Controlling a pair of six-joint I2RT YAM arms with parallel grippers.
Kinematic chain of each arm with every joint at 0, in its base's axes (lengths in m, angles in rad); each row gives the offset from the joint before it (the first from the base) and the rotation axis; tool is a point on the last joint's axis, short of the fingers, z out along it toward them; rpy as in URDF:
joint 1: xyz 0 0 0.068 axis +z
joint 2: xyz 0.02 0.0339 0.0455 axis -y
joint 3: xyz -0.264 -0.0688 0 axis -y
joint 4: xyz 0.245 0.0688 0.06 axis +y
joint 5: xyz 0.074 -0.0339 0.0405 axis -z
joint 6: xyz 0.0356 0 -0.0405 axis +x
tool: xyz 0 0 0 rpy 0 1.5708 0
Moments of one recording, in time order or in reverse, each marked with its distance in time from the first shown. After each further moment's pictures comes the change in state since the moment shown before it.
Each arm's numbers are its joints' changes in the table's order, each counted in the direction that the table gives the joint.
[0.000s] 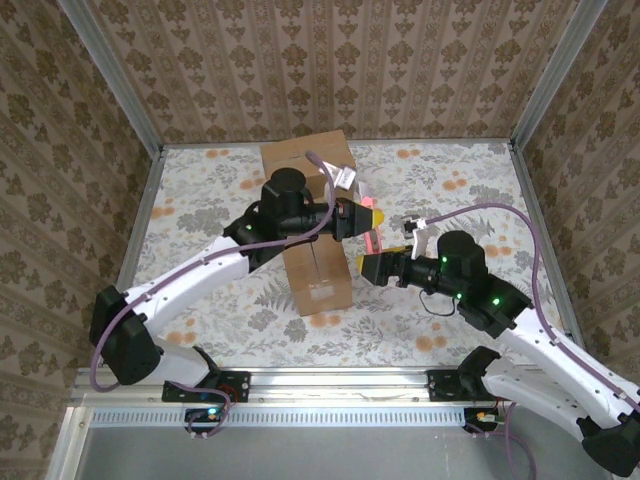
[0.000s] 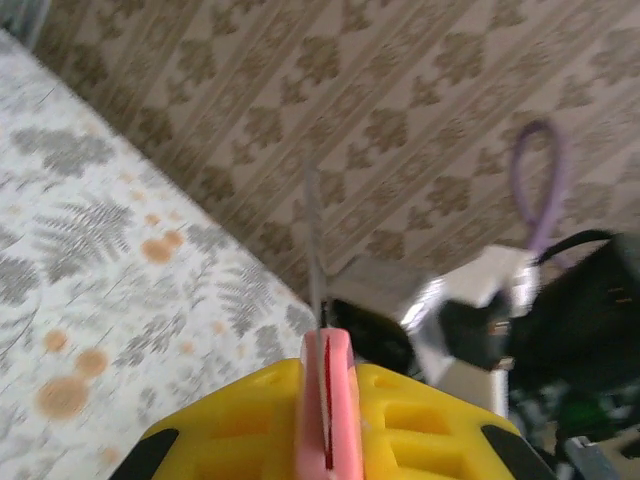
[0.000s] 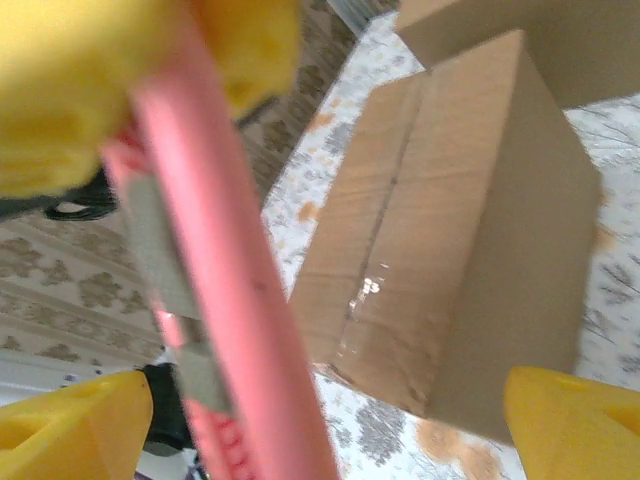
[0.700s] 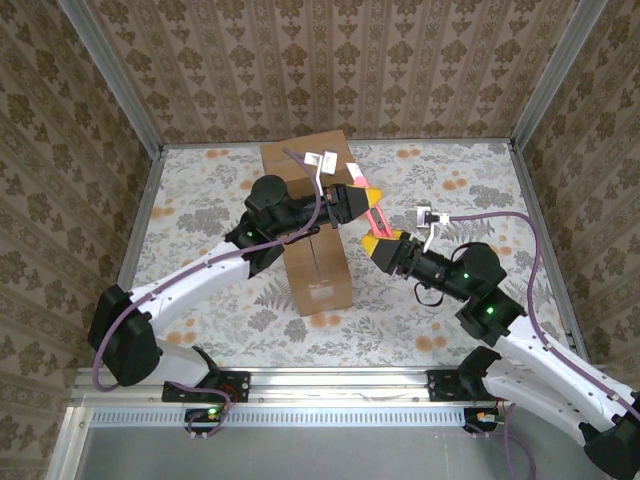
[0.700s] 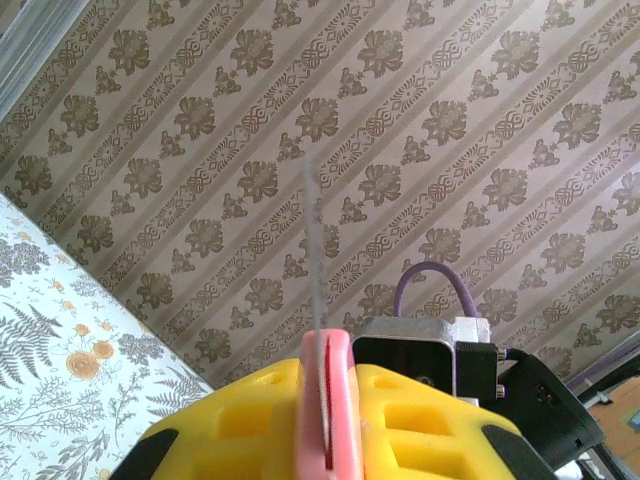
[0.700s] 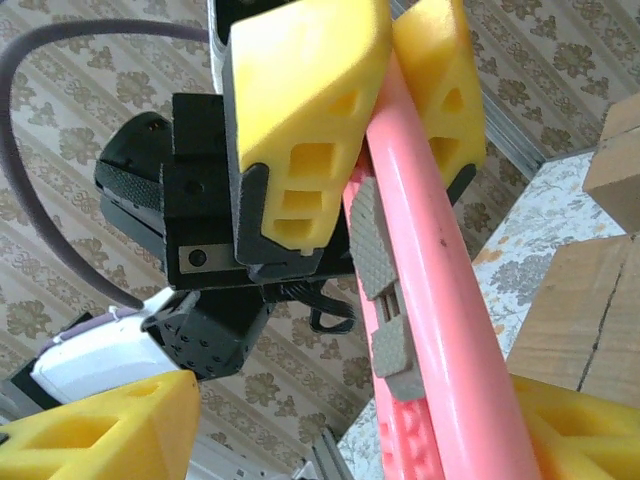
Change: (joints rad) left arm 0.013 0.002 -0.099 -0.389 -0.067 -0.233; right arm 0.000 0.037 -0.125 -0.536 -0.028 0.196
